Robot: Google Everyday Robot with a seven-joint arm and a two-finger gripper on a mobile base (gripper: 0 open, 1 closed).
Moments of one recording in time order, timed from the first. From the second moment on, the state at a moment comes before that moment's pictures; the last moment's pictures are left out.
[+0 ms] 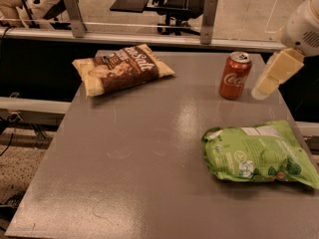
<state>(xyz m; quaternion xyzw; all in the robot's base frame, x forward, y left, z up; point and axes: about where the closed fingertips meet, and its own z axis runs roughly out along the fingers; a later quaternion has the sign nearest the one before) 0.541 -0.242 0.954 -0.52 0.83 0.00 0.23</state>
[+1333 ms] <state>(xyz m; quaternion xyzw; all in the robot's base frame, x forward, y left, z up) 0.633 -0.243 0.908 -0.46 0.85 0.06 0.26</state>
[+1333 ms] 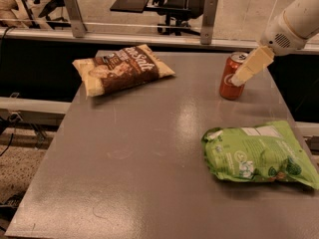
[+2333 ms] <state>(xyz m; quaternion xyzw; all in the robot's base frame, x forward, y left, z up) 0.627 -0.214 0.909 -0.48 0.83 0.08 0.26</state>
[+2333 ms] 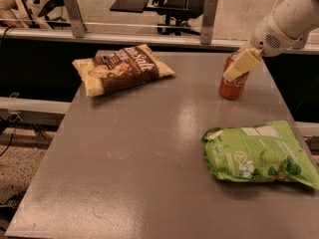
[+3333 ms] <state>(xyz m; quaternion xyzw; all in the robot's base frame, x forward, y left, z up) 0.611 -0.192 0.984 -0.53 0.80 0.07 0.27</state>
